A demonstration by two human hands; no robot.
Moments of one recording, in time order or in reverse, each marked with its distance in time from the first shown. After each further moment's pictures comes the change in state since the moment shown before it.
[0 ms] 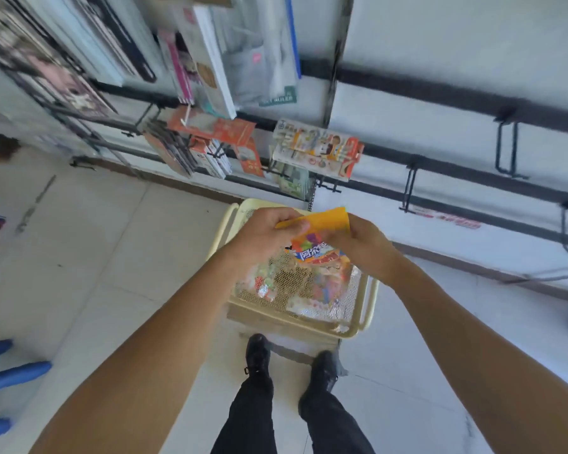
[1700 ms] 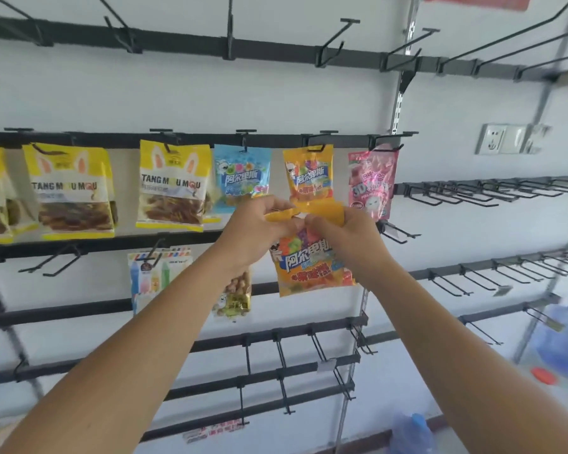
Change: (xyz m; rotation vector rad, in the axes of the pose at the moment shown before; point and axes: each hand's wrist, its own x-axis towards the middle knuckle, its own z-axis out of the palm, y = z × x) left_hand -0.159 0.570 0.455 0.033 -0.104 0.892; right_hand -0.484 -0.111 -0.517 0.092 0.960 -0.561
